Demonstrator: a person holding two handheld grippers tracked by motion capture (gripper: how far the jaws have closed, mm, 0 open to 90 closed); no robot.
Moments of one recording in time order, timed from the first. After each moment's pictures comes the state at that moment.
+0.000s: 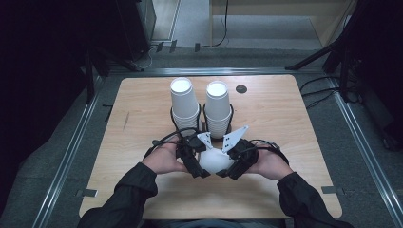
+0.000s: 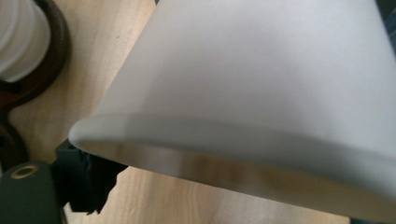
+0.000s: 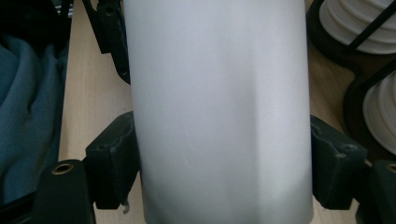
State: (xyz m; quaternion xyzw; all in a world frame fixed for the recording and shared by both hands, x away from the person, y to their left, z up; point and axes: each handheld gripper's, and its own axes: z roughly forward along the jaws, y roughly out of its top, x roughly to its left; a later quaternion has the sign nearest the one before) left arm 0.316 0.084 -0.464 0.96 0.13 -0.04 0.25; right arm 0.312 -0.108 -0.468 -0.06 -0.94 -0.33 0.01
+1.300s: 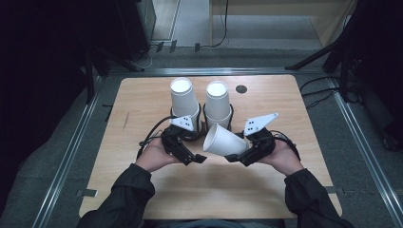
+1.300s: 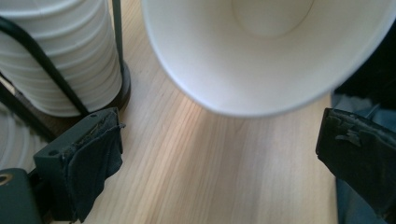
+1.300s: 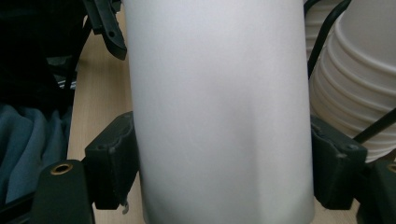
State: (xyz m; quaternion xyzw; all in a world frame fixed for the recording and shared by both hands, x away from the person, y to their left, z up) left arm 0.324 0.128 -0.441 0.89 0.20 -0.03 0.41; right arm 0.327 -0.152 -0.443 -0.13 -0.88 -0.45 0.01
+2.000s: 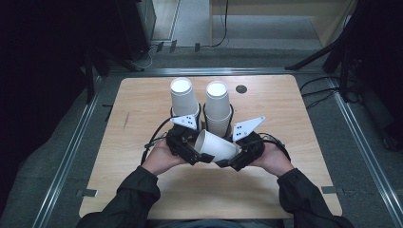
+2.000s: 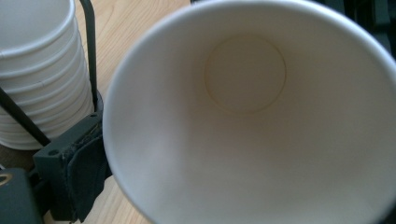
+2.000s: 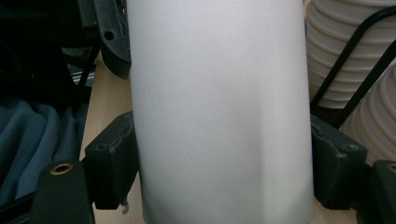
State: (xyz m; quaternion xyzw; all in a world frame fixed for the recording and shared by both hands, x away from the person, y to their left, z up) left arm 0.320 0.116 -0.438 0.86 0.21 -0.06 0.46; right arm 0.321 -0.124 -0.448 -0.08 -0.89 -0.45 0.02
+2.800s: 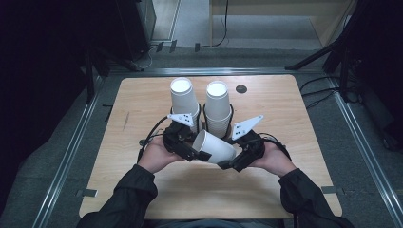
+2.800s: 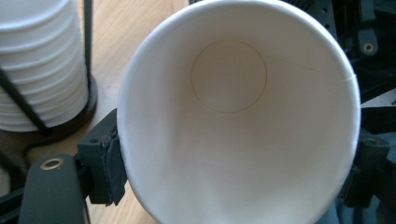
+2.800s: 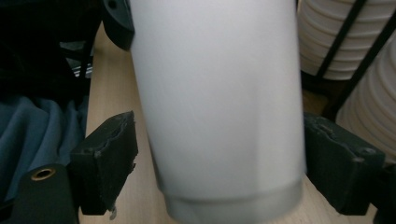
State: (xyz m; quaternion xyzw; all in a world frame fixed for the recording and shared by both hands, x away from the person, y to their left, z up) left arm 0.326 0.127 -0.436 0.87 0.22 -0.09 0.44; right arm 0.324 -0.128 -0.452 -0.12 -0.90 -0.42 0.05
